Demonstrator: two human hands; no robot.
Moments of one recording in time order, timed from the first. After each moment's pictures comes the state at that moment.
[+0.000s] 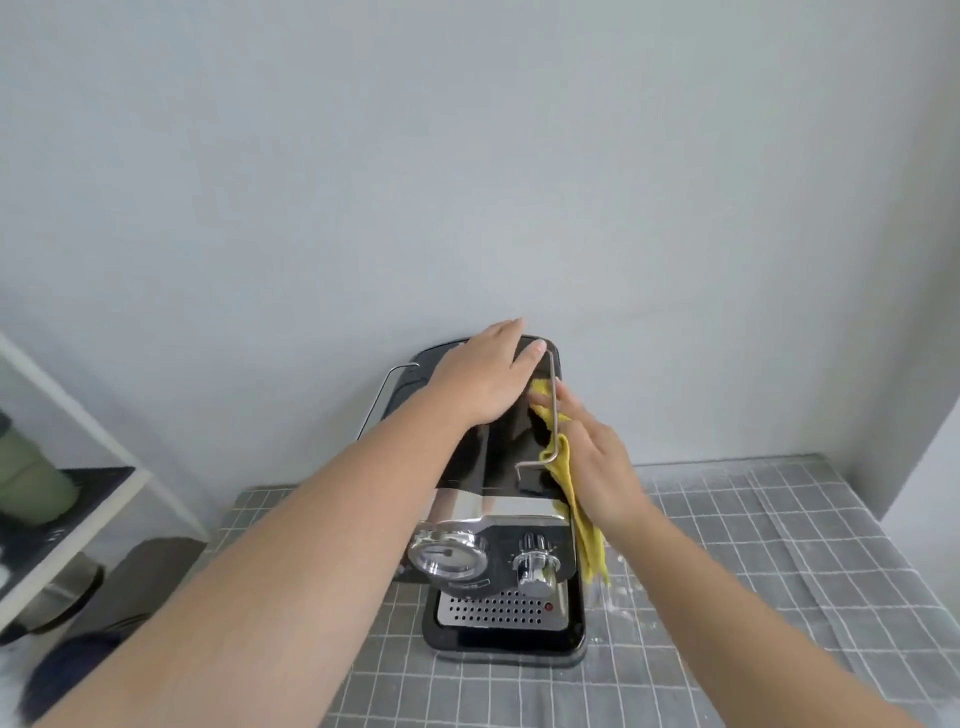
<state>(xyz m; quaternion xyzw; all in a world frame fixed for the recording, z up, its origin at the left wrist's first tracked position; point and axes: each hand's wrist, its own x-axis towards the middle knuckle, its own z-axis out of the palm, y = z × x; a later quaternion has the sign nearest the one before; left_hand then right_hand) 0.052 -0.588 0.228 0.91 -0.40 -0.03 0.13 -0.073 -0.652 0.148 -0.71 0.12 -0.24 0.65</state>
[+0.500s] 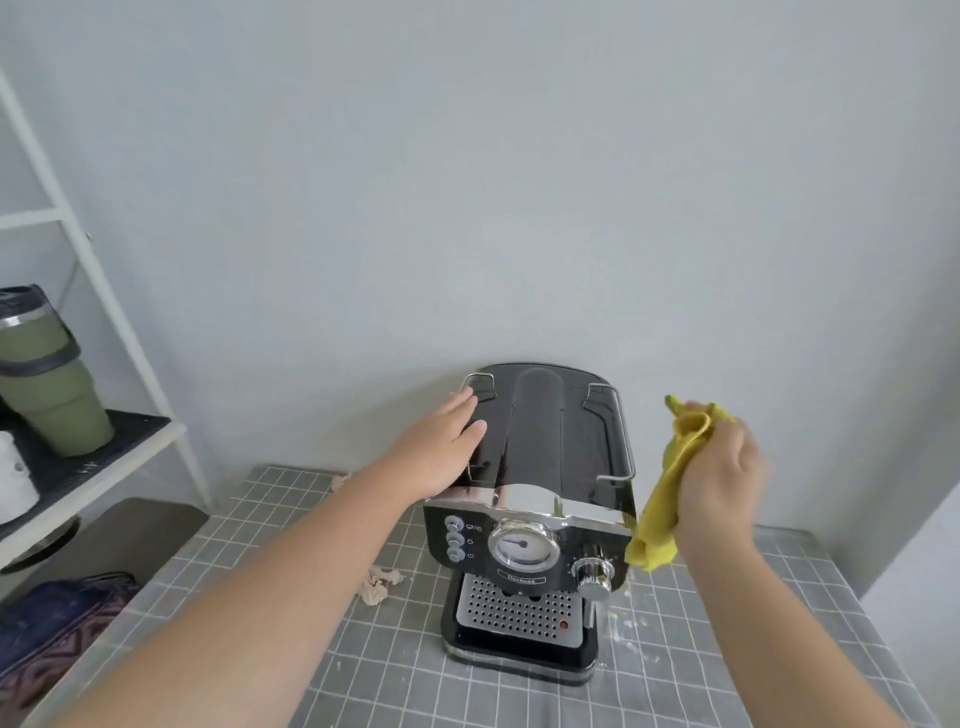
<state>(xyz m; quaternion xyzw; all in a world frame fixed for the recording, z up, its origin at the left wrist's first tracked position) 0.063 -0.444 0.198 0.90 -0.35 -0.09 0.24 -0.101 -0.616 0.215 -0.55 0.35 -0.45 0.61</state>
